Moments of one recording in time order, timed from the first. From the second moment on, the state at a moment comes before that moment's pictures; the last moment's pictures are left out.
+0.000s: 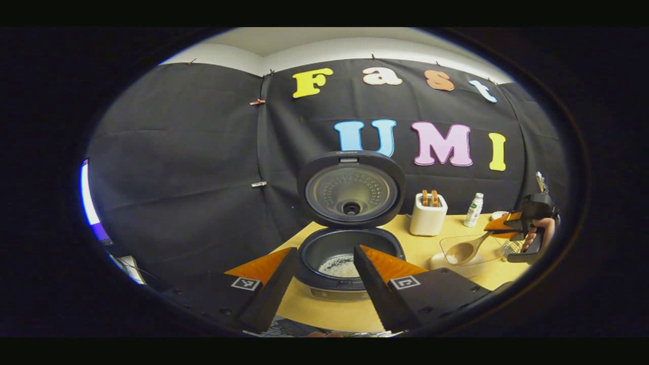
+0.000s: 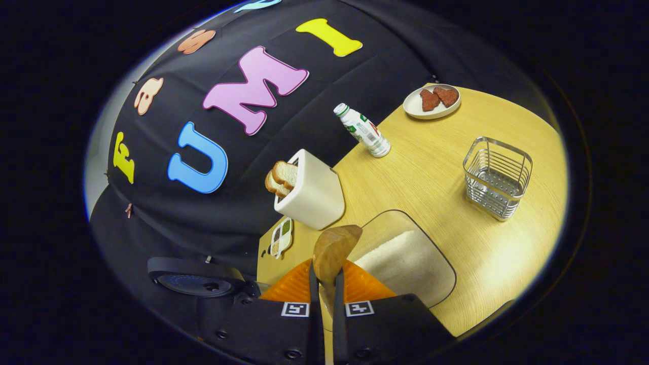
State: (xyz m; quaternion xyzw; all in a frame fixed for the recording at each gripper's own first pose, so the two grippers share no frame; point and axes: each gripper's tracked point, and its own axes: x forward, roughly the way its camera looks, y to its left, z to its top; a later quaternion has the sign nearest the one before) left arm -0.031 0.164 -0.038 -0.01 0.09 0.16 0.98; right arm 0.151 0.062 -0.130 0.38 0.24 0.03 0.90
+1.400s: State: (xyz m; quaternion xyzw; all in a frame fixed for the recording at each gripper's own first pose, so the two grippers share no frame) left arm -0.039 0.153 -0.022 -0.01 0.04 0.12 0.99; right arm 0.116 0.284 -0.032 0.18 0.17 0.25 0.94
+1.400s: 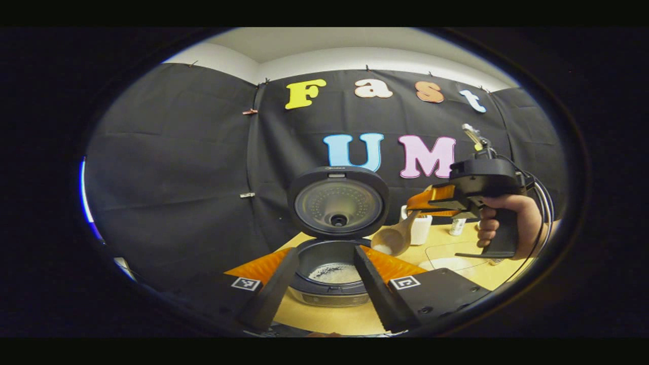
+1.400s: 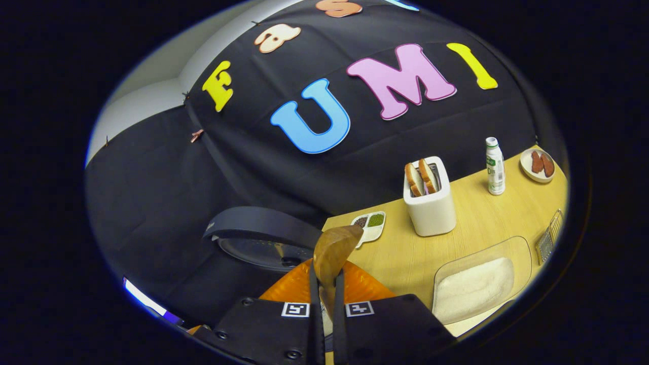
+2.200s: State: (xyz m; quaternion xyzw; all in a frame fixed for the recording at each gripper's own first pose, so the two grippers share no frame) left arm -0.039 0.151 -0.022 -0.02 0.04 0.11 0.99; right arm 0.085 0.358 -0.043 -0.07 0.10 0.35 0.93
